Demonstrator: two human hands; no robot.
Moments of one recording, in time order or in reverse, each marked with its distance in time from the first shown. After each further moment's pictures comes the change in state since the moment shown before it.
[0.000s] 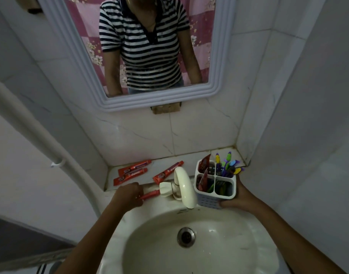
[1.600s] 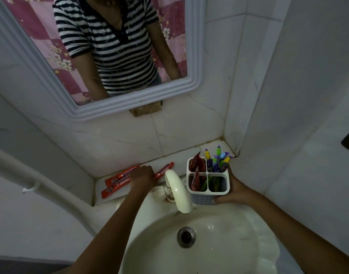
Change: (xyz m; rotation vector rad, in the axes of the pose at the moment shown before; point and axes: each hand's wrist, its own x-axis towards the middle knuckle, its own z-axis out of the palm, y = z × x) left_hand 0.081 0.063 -0.030 -0.092 0.155 -0.075; right_hand -0.003 -0.012 0.000 -0.015 -0.009 0.028
